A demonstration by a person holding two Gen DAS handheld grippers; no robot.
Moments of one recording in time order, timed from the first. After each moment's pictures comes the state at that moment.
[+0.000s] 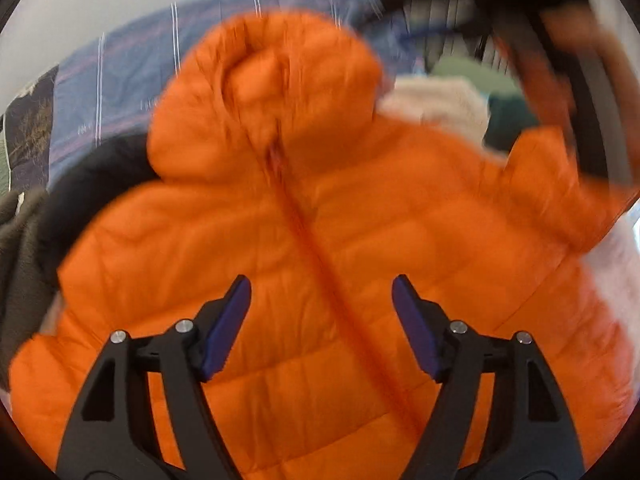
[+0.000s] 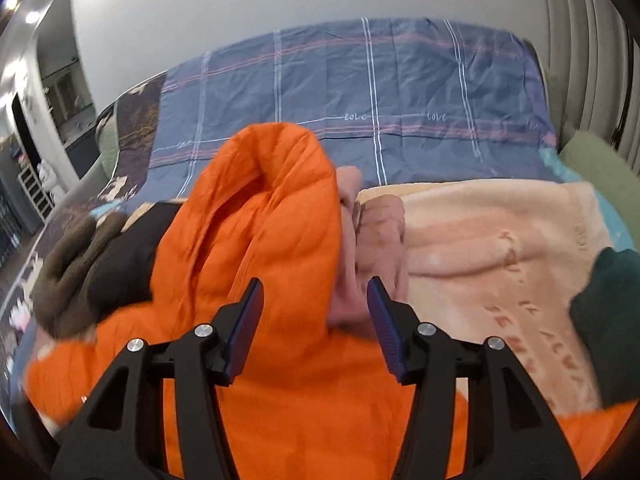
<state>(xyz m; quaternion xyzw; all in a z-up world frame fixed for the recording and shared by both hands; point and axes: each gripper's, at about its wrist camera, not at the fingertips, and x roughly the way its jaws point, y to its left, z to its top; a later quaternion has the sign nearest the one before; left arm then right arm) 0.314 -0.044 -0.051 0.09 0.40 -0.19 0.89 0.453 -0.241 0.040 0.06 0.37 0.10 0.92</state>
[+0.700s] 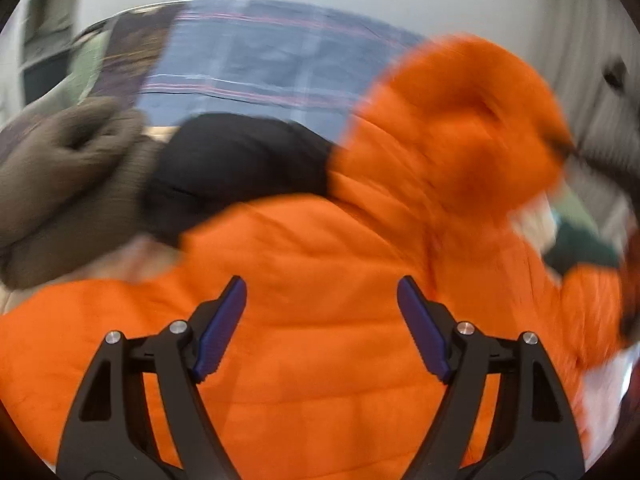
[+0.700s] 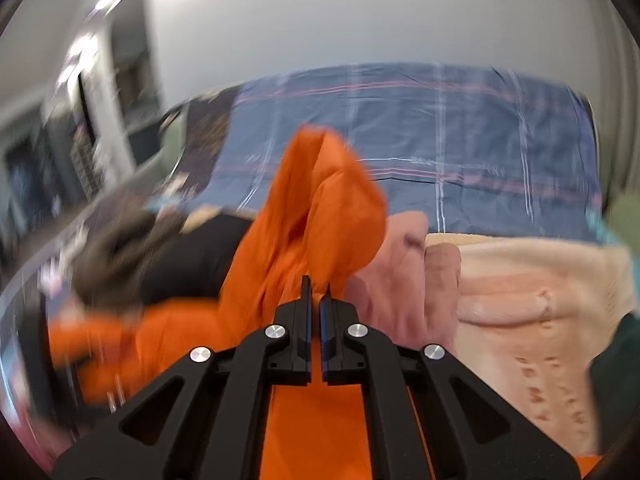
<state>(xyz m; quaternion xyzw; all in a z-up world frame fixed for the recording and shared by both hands) 0.315 0.089 -0.004 -0.11 0.35 -0.04 0.93 0.358 -0.203 0.056 -0.06 0.29 0.23 0.93</state>
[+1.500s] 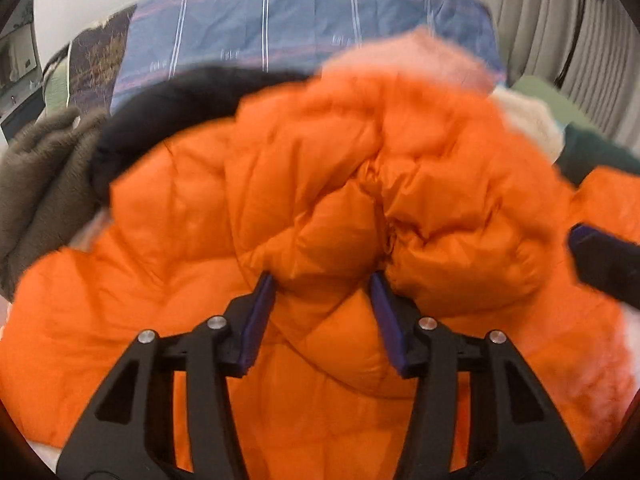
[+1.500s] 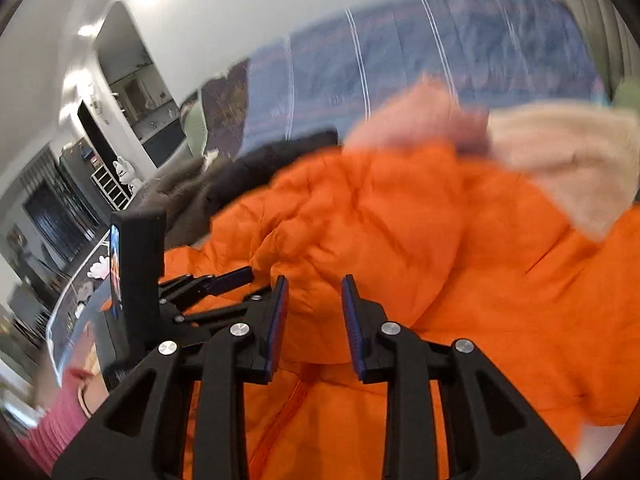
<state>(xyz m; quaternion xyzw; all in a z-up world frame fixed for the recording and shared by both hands) 0.312 -0.003 -0.067 0.02 0.43 -0.06 0.90 0.299 -0.189 -0.051 0.11 0.40 0.22 0.88</state>
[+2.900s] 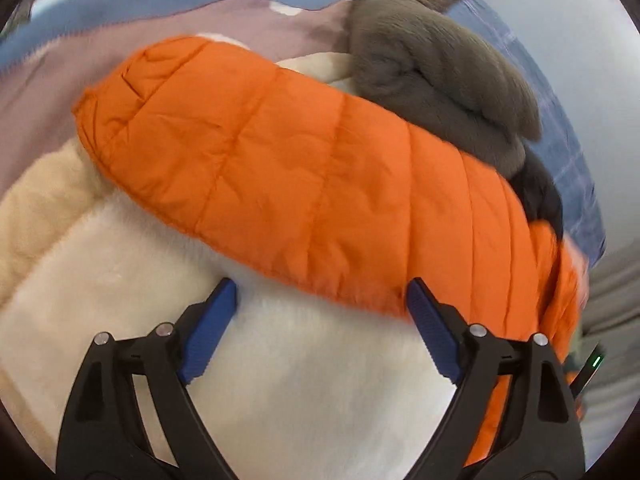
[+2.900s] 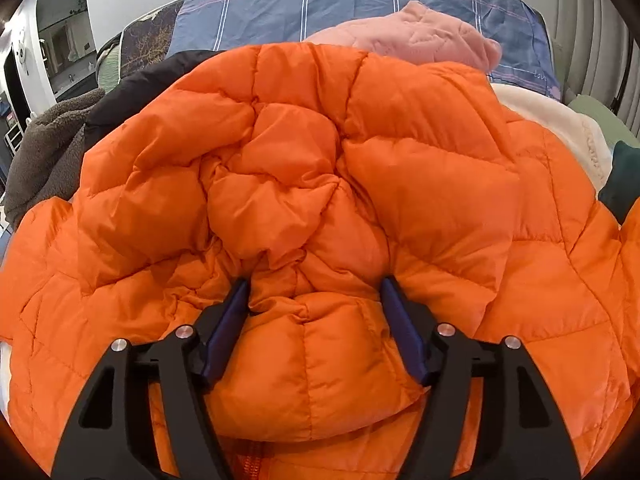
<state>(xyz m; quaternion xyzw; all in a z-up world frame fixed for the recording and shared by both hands) 0.104 0.358 -0.111 -0.41 0.41 0.16 0.80 0.338 -0.110 -0.108 -0.01 0.41 0.07 0.91</state>
